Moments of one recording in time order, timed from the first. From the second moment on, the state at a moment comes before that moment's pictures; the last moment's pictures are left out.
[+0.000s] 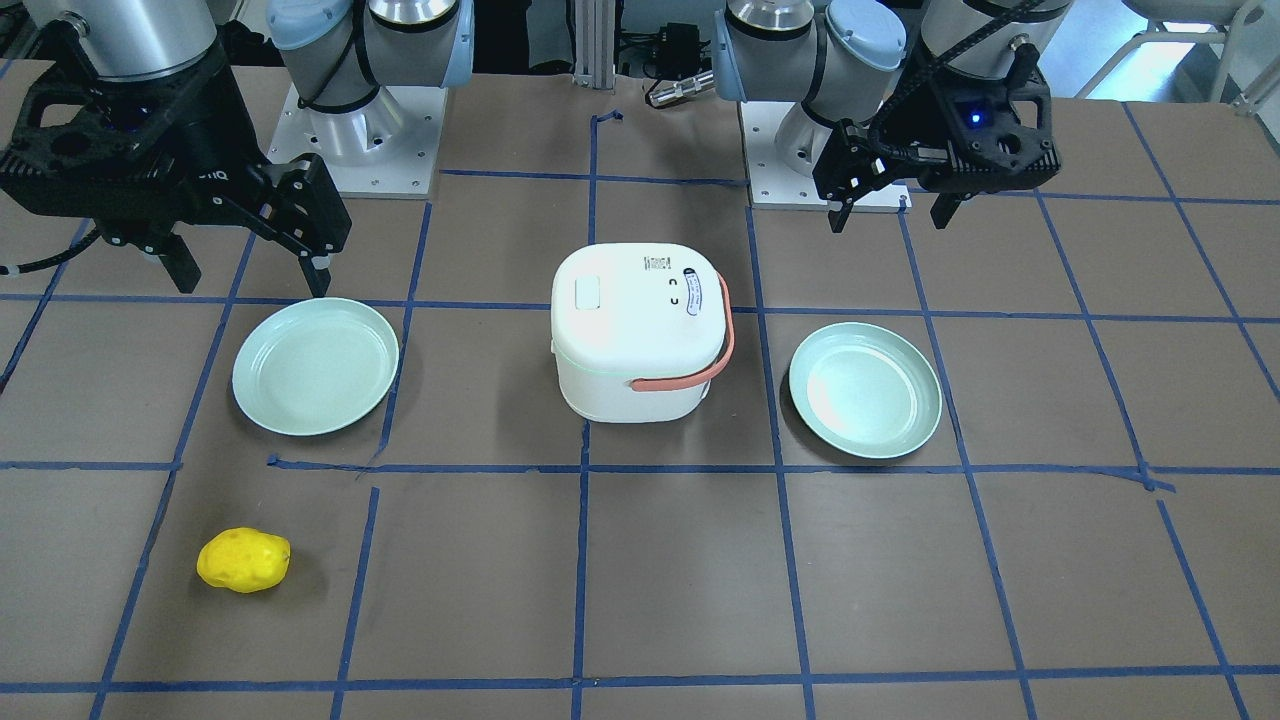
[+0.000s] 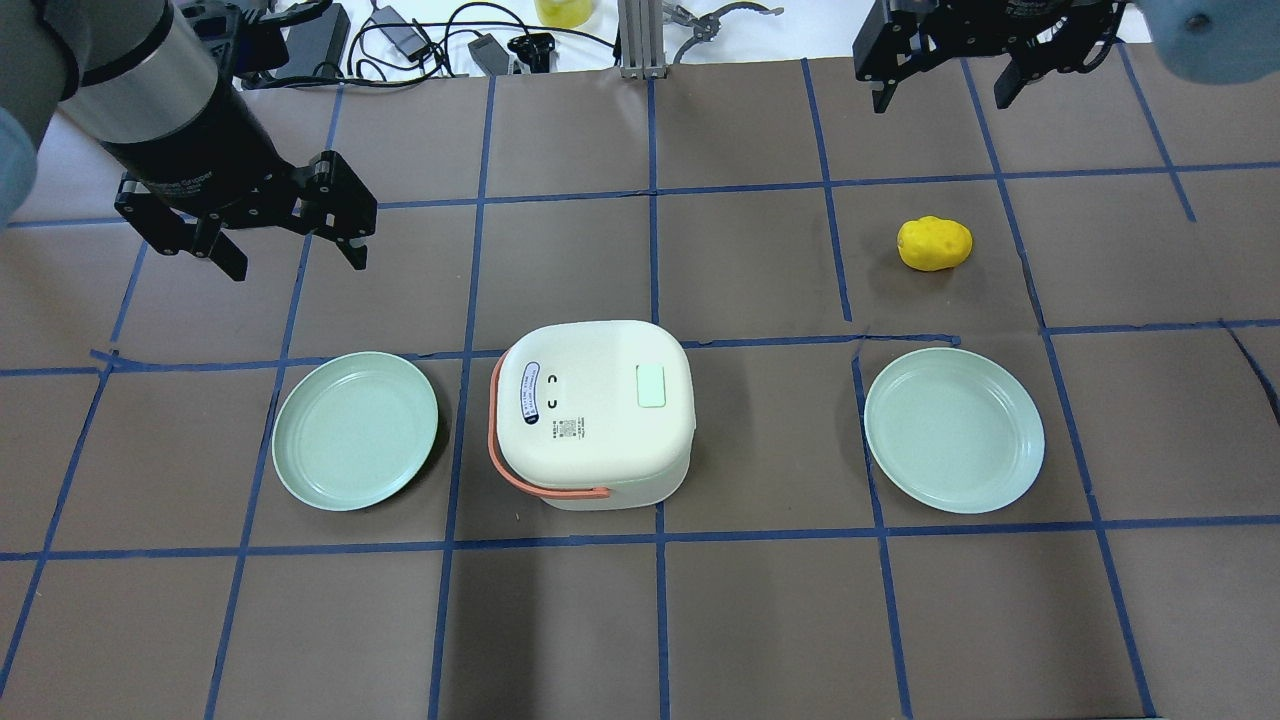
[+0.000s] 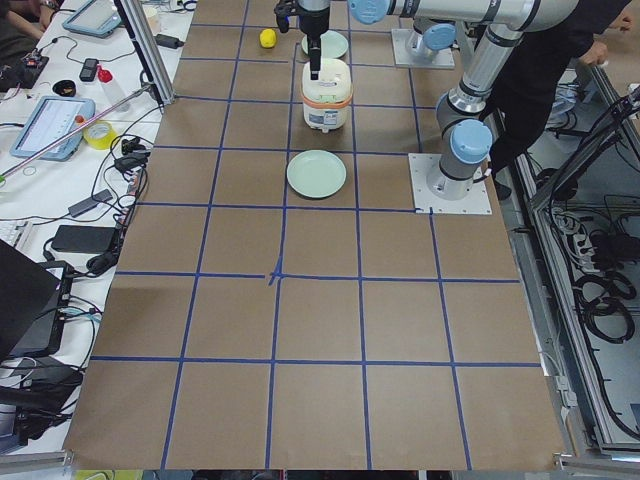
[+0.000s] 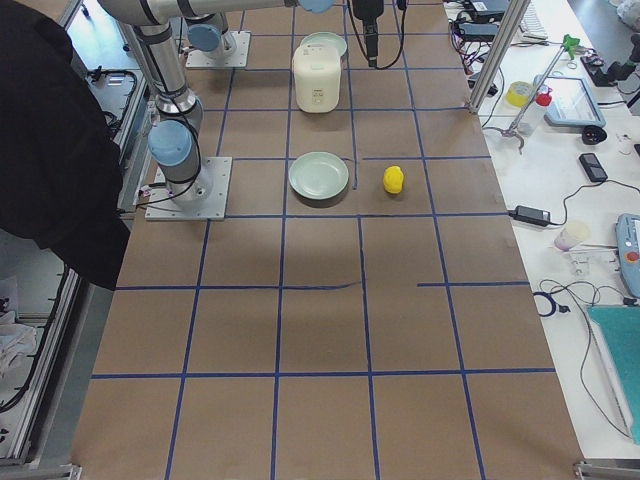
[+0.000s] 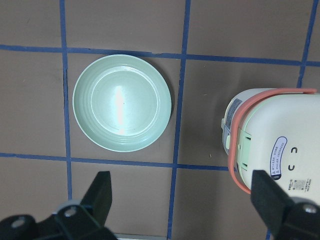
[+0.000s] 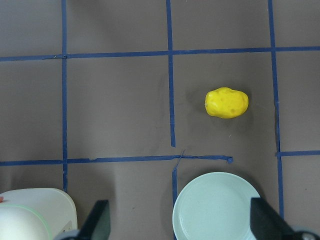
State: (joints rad) left arm -1.55 -1.50 -1.59 -1.62 1.59 -0.05; right arm 1.59 -1.51 1.41 -1.68 -1.58 0.04
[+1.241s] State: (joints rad) left arm -1.55 -1.50 -1.59 -1.62 1.59 -0.05; right arm 1.64 -1.51 1.44 -1.65 -1.50 0.09
